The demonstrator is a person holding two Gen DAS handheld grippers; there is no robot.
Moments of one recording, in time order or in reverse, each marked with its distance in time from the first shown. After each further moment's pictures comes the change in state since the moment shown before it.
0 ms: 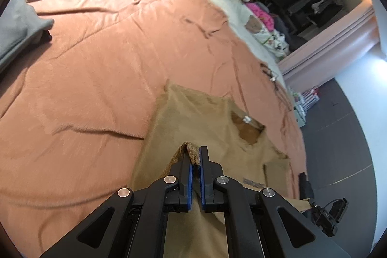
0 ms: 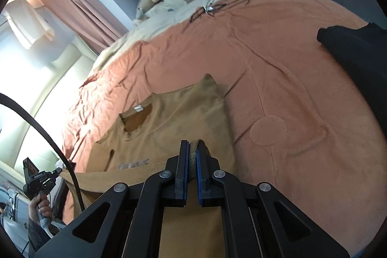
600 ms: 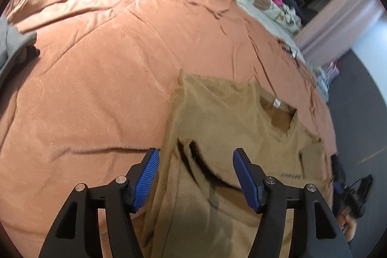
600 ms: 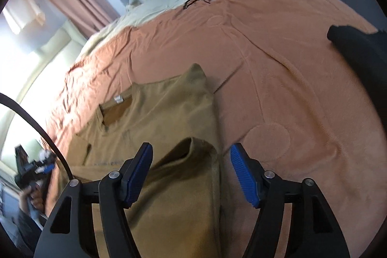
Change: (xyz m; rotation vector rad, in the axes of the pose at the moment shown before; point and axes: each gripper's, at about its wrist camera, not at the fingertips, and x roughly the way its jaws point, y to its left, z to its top) left arm 0.040 0.001 0.005 0.163 0.076 0.149; right arm 0.036 0.006 0.018 -0.082 0.066 -0.081
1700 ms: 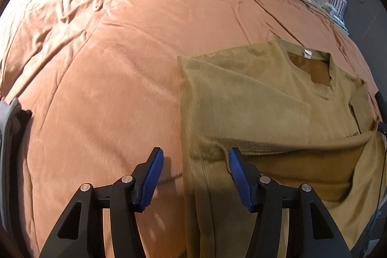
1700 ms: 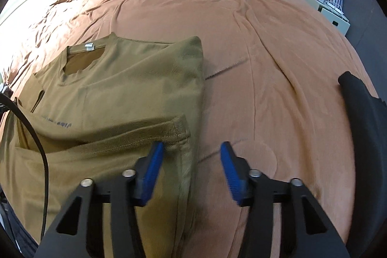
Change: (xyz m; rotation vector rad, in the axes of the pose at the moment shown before) left arm 0.066 -0.015 0.015 0.334 0.109 0.231; right arm 0.063 0.033 0.015 -0.324 0.152 -0.241
